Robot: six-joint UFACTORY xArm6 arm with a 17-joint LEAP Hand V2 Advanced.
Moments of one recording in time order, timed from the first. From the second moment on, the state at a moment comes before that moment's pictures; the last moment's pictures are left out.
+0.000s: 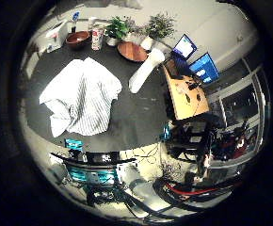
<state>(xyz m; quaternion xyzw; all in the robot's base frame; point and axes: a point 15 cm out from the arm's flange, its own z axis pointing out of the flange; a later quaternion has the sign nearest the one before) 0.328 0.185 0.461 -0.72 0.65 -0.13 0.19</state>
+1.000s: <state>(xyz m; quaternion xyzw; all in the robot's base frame) 0.336 0.146 0.479 -0.70 0.67 -0.15 0.20</state>
